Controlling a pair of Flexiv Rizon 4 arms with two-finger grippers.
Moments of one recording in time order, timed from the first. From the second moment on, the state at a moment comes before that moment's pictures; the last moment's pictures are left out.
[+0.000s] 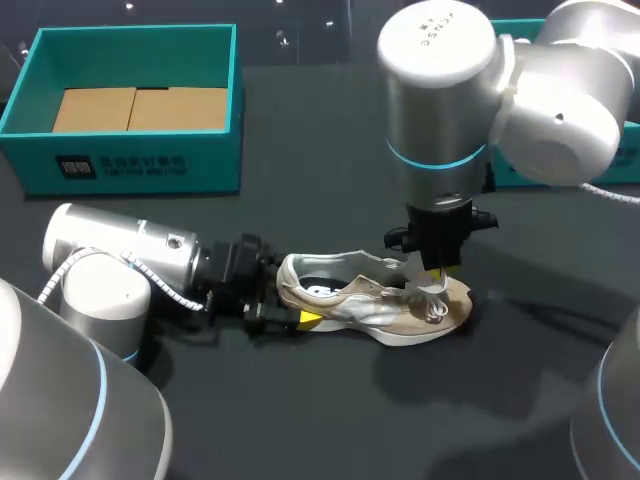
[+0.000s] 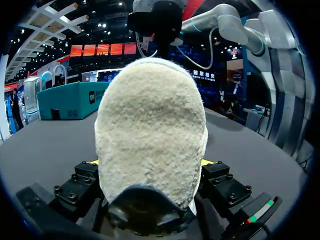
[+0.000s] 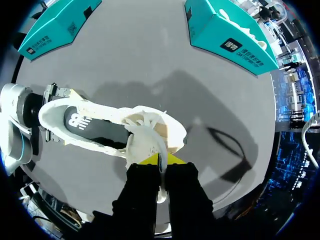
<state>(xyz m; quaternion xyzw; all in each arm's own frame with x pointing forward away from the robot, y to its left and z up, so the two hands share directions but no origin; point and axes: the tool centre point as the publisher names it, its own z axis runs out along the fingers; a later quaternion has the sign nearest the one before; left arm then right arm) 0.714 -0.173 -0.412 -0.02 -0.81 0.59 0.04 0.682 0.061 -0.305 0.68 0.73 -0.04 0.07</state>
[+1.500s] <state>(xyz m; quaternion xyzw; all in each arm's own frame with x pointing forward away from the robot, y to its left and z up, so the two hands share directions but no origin) 0.714 -0.173 -0.412 -0.02 -0.81 0.59 0.04 0.686 0.038 -0.287 0.67 0.74 0.01 0.03</state>
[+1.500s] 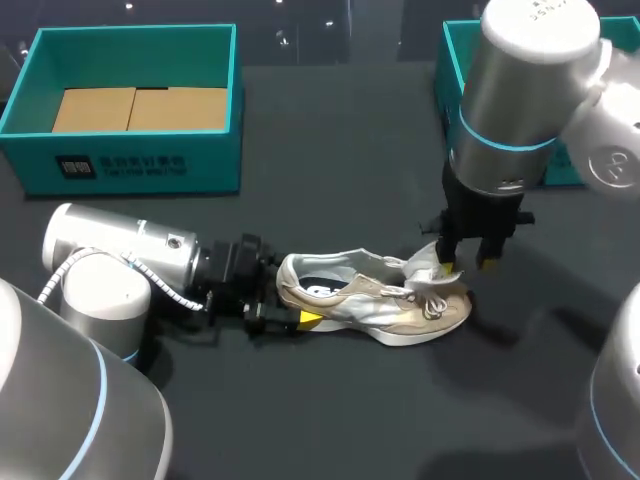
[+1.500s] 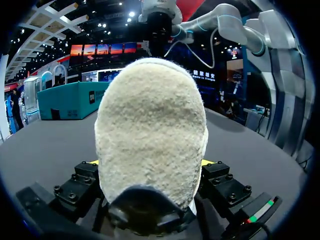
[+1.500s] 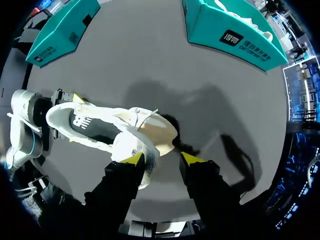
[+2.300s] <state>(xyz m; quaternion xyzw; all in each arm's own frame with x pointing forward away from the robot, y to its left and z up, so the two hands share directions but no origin) 0.714 -0.173 -0.412 -0.02 -0.81 0.59 0.04 0.670 0.141 -0.194 0.36 0.93 0.00 0.11</state>
